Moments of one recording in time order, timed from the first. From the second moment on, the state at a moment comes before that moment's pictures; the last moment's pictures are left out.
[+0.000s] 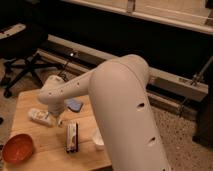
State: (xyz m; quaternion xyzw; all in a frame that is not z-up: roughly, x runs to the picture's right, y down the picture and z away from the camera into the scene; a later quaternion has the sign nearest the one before) arm -0.262 0.149 0.806 -0.31 0.00 0.23 0.92
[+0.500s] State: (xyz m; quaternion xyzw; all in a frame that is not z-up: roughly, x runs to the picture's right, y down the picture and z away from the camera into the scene) arm -0.270 0.164 0.833 -0.33 -0.01 0.22 0.92
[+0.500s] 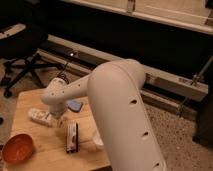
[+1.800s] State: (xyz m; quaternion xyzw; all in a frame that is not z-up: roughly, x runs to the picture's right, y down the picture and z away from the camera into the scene) arm -0.277 0.163 0.852 -0.33 0.04 0.18 0.92
